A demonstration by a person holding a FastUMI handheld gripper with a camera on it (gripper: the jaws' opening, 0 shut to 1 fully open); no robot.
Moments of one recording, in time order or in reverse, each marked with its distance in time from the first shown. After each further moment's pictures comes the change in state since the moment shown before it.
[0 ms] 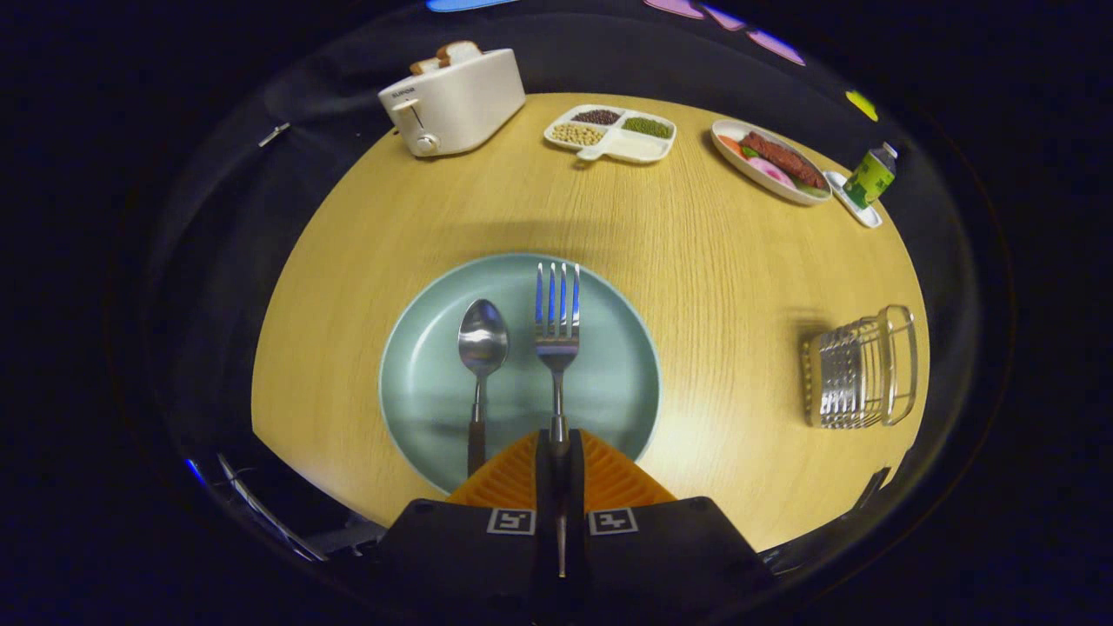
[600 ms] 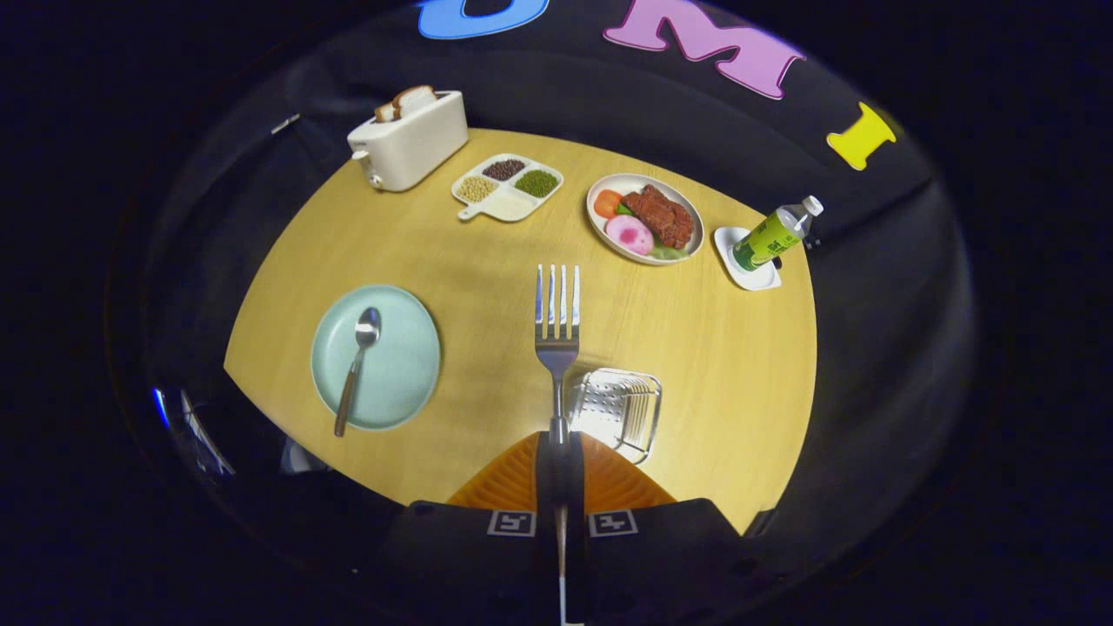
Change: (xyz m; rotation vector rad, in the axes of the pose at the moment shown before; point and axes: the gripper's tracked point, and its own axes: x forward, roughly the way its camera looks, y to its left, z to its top) arm -0.124 -0.199 0.024 -0.187 0.100 -0.129
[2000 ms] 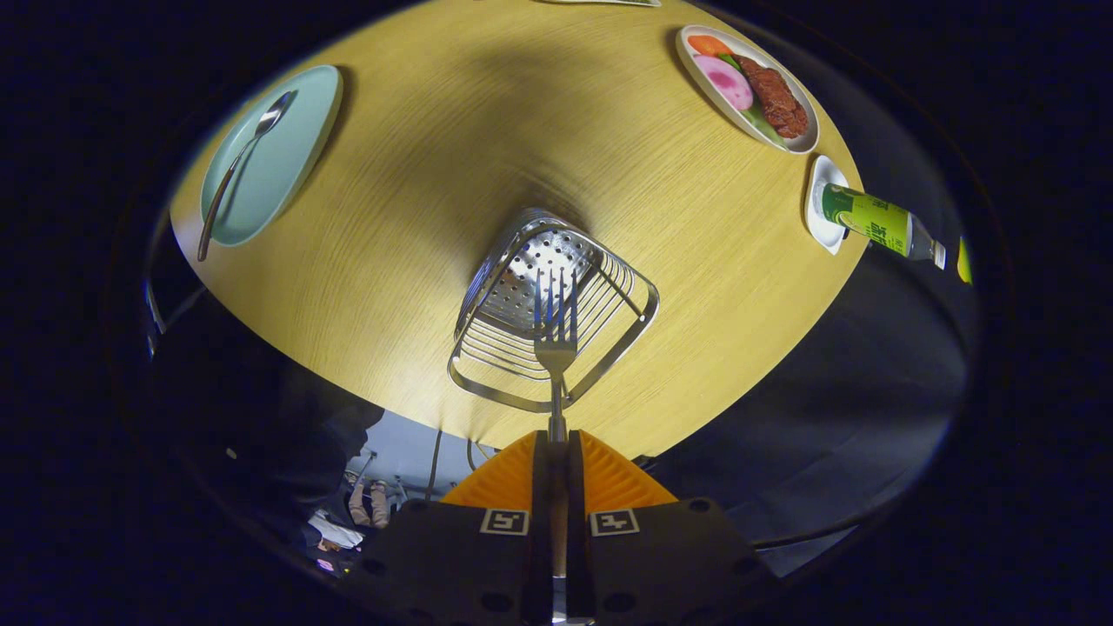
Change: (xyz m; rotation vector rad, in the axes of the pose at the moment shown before) arm 0.054 -0.062 -0.054 -0.388 0.686 -0.136
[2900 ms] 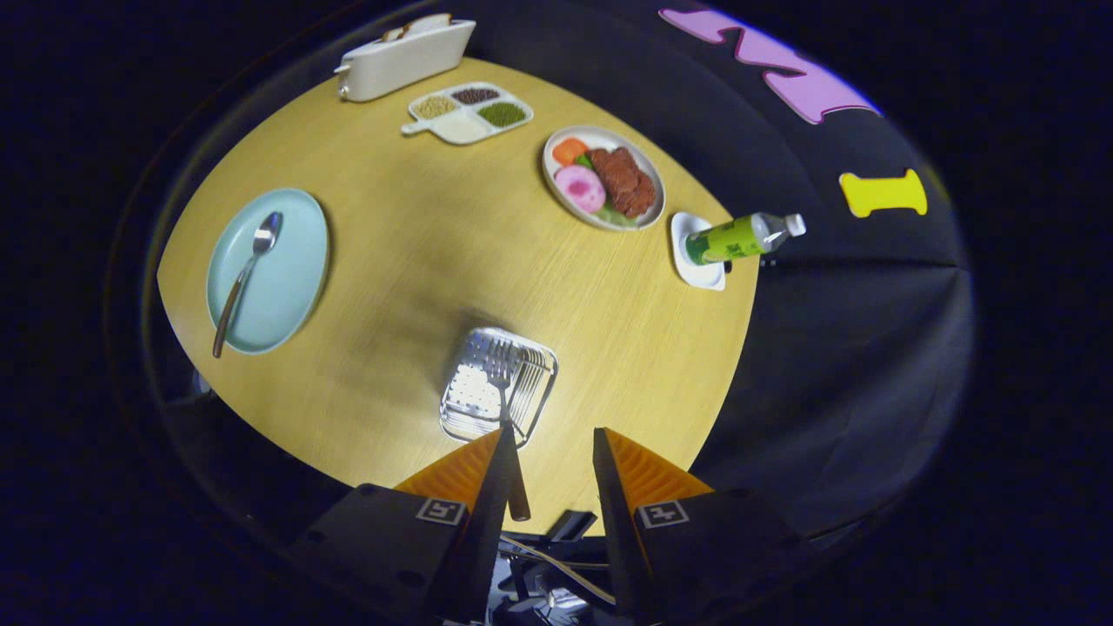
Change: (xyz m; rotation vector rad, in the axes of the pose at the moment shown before) arm -0.081 -0.020 0.027 0.272 -0.621 -0.161
